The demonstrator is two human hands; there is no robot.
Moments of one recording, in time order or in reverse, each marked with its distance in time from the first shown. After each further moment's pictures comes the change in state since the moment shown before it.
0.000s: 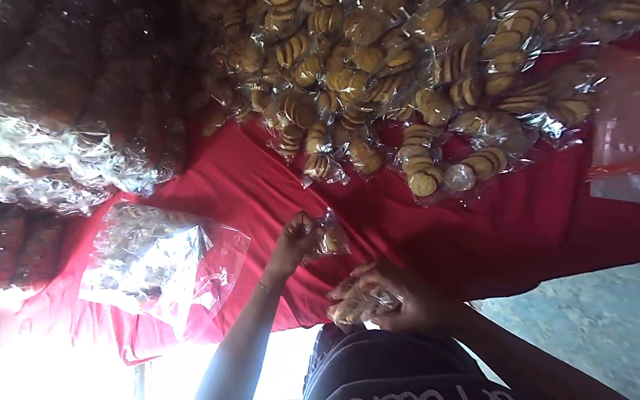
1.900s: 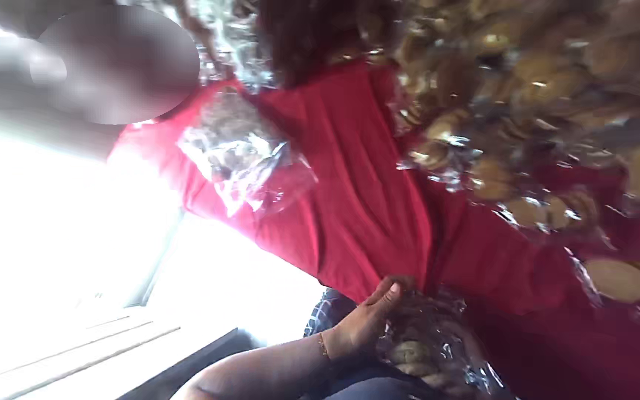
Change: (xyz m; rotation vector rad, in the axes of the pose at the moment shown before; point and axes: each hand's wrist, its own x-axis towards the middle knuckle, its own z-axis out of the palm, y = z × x) left_hand -0.107 -0.005 0.137 -0.405 0.258 -0.222; right_hand -0.042 0.000 -0.011 0.275 0.053 0.269
